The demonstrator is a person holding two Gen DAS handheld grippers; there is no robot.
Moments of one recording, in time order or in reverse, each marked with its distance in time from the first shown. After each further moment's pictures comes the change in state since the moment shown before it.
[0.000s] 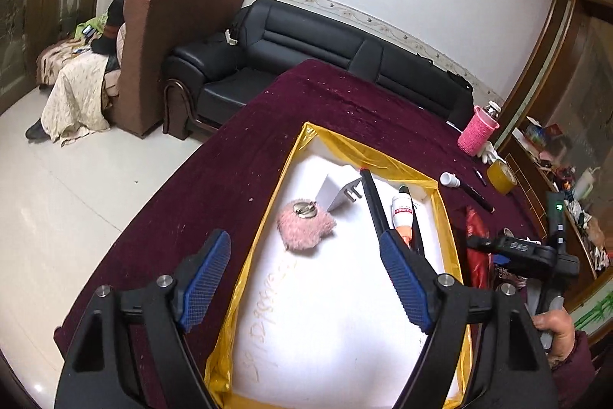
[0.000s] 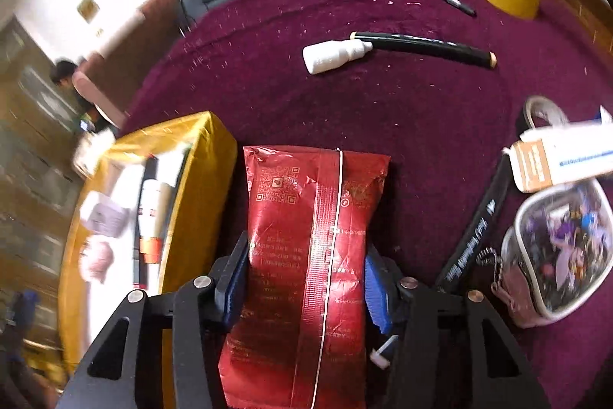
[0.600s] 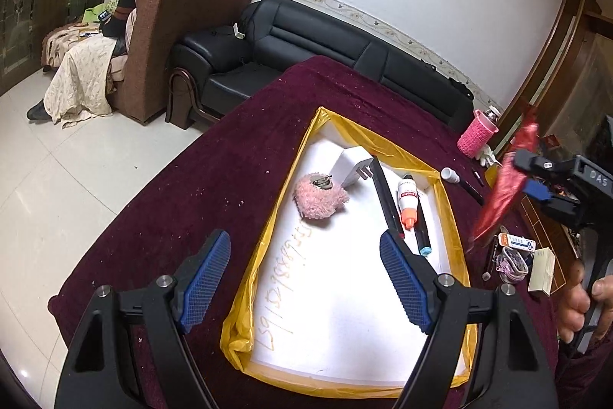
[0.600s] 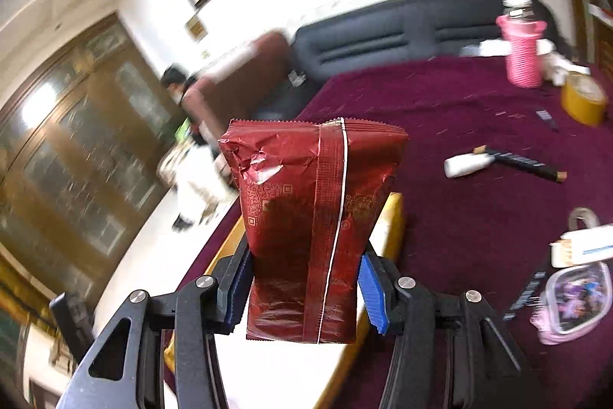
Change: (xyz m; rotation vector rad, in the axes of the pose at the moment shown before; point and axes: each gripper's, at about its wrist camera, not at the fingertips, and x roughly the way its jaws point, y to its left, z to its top) left arm -0.011 0.018 -0.029 -0.051 -0.002 -0.017; right arm -0.071 0.134 0.000 -0.265 -0.094 0.286
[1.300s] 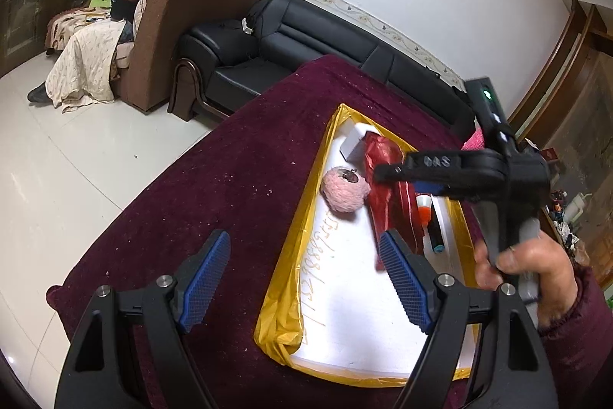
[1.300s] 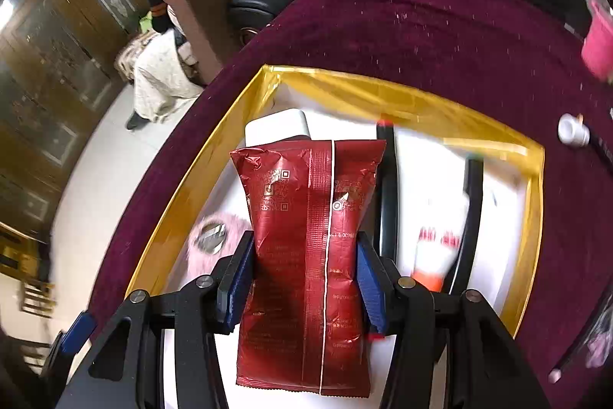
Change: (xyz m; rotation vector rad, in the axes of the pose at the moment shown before) left arm 0.003 0.031 -0.007 -0.059 -0.002 -0.020; right arm 0.200 0.043 0.012 -0.116 0.332 -0.248
